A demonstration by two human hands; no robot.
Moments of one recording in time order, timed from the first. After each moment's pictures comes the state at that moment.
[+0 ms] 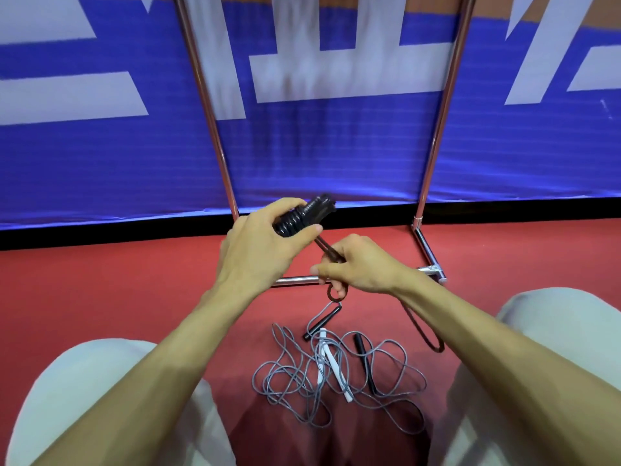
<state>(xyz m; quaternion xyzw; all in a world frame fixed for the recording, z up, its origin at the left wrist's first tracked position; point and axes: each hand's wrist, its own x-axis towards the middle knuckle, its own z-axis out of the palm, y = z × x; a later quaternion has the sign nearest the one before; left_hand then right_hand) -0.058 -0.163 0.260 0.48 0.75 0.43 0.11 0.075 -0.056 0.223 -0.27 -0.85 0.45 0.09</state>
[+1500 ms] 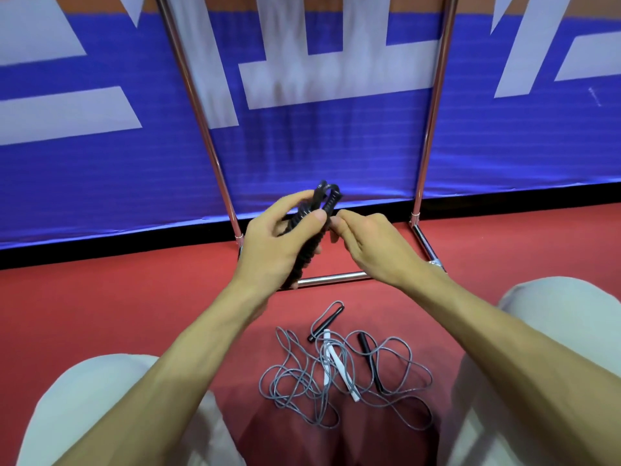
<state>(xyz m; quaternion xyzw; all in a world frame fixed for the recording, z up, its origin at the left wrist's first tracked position) -0.036 -0.165 0.271 0.45 0.61 0.59 0.29 0.086 -0.045 0.231 -0.26 -0.90 0.22 0.28</state>
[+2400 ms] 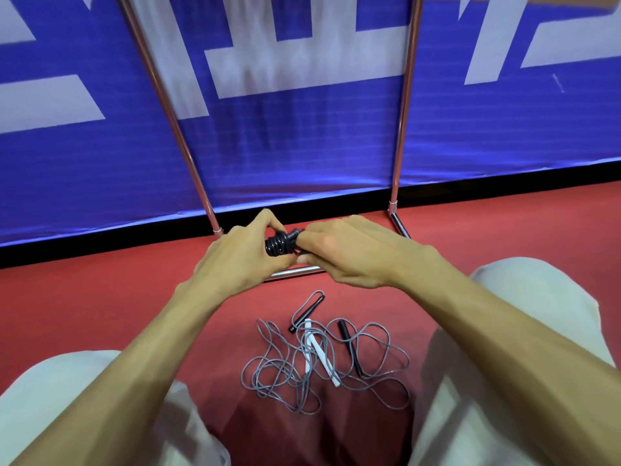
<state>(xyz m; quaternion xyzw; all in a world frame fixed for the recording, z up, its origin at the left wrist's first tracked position) -0.063 -0.149 0.244 0.58 0.79 0.18 0.11 0.115 -0.062 0.260 -0.09 -0.99 0.00 0.10</state>
